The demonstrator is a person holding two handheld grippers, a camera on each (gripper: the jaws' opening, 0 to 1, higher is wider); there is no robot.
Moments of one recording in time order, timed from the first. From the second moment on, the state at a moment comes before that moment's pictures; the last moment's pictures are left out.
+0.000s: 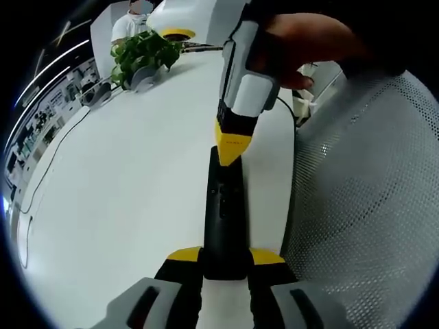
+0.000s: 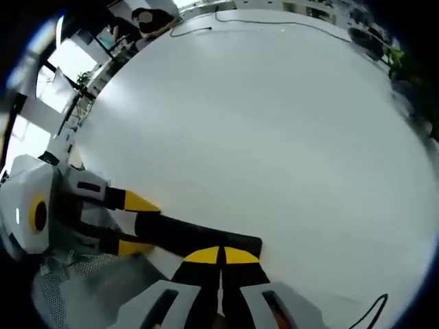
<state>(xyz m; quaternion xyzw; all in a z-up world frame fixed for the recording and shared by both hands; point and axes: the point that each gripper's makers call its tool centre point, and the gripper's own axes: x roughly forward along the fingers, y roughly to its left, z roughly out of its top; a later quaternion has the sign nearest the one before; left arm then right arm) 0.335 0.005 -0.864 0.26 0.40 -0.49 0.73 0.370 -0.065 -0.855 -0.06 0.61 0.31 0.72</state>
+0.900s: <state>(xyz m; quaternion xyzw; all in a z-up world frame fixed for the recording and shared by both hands) 0.334 0.005 -0.863 0.26 0.40 -0.49 0.73 0.376 -0.053 -0.851 -0.04 0.58 0.34 0.74</state>
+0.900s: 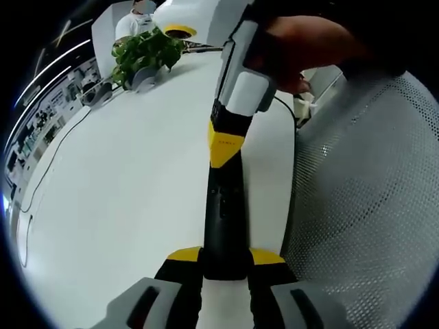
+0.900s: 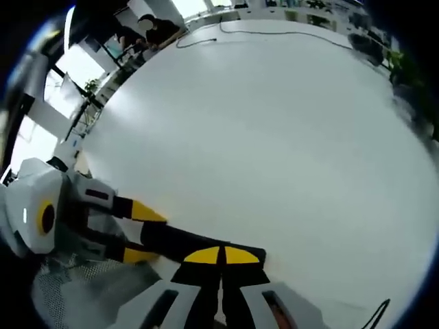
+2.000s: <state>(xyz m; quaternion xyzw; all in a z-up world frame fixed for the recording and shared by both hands) 0.336 0.005 -0.863 0.26 0.40 -0.49 0.73 0.374 -0.051 -0.856 -0.12 0.56 0.35 0.74</state>
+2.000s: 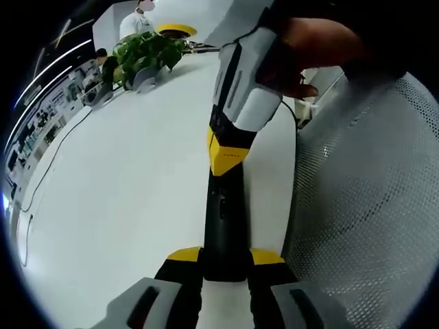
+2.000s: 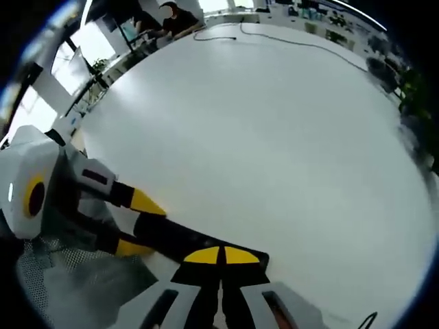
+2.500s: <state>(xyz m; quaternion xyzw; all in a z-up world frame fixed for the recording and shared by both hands) 0.335 0.005 -0.863 0.26 0.40 -0.49 0.73 0.367 -0.052 -0.854 -0.10 0.59 0.35 0.72</state>
